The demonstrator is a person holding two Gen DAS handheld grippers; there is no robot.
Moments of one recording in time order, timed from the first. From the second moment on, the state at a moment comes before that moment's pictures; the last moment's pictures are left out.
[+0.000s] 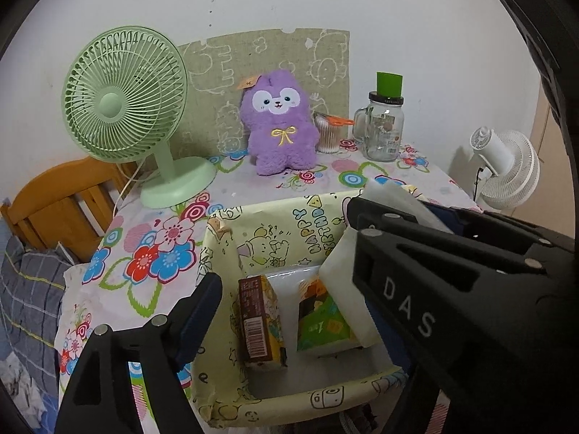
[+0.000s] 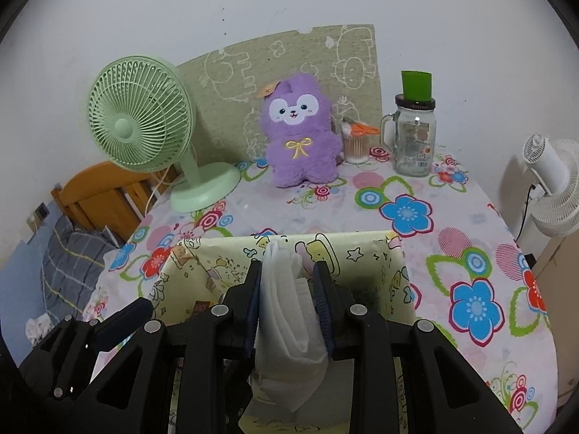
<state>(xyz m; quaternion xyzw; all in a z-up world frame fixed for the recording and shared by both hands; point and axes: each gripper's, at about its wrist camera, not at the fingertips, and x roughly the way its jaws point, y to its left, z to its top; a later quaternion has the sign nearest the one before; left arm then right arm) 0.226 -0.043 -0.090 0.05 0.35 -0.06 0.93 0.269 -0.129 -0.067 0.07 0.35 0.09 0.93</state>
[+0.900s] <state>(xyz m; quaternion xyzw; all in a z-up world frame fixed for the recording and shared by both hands) 0.179 -0.040 -0.062 0.04 0.32 -0.05 0.95 0.205 -0.136 -0.036 0.03 0.31 0.06 0.95</state>
